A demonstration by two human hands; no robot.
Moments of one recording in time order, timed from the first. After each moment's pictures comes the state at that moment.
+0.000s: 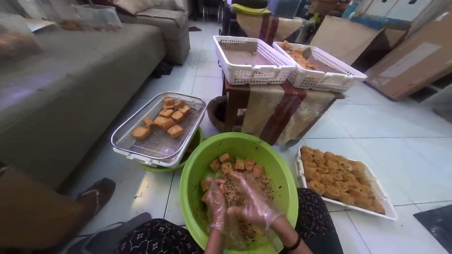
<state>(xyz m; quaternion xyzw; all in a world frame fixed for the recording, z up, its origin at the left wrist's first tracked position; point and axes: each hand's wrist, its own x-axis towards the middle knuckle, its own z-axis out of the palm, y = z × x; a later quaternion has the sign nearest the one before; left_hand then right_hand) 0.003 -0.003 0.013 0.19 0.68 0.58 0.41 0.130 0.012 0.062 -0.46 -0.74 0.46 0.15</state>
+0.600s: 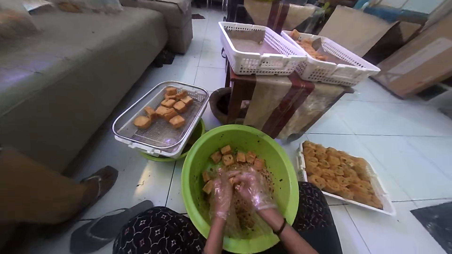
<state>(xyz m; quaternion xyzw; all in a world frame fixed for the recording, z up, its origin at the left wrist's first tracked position) -0.001 -0.011 0.013 0.35 0.65 0.52 0.43 0.111 0.012 0.063 -0.57 -0.76 0.30 0.10</state>
